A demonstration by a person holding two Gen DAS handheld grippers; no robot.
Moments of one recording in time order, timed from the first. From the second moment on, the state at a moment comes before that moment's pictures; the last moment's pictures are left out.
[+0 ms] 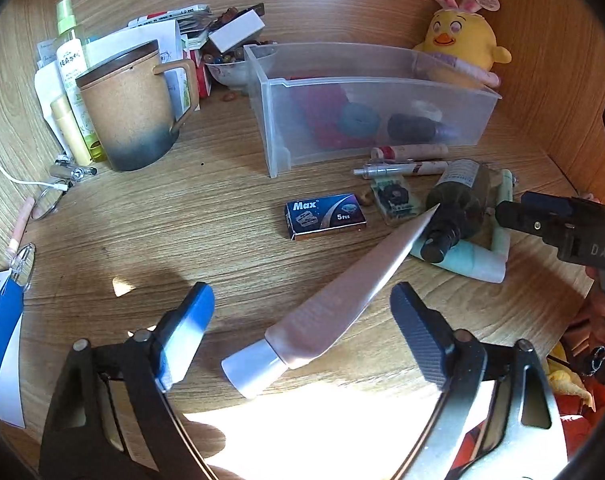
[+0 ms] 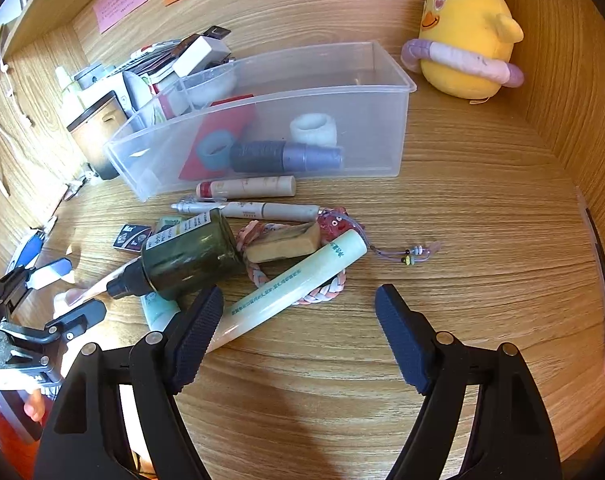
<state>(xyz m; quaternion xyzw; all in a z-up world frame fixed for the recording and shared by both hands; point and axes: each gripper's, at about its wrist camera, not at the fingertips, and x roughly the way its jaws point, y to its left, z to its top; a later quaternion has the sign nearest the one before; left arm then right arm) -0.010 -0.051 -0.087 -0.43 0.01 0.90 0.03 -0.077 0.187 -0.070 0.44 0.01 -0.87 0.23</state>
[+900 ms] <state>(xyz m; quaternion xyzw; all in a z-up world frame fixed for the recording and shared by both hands) -0.018 -0.040 -0.084 -0.43 0.01 0.90 0.09 -0.071 0.205 -0.071 0.42 0.05 -0.89 0.20</state>
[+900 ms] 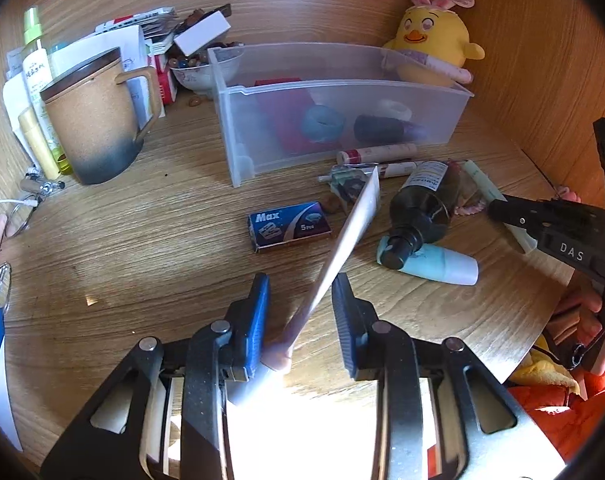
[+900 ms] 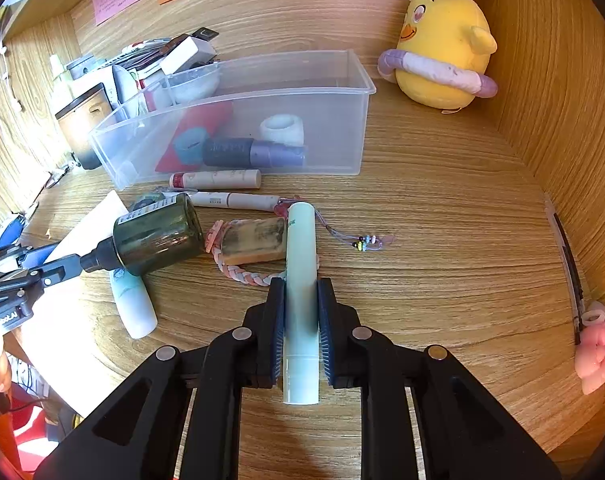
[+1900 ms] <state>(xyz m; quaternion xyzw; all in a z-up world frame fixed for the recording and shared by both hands) 0.004 -0.029 -0.056 -0.39 0.01 0.92 0.08 -0.067 0.214 -0.059 0.40 0.03 -0.89 0.22</state>
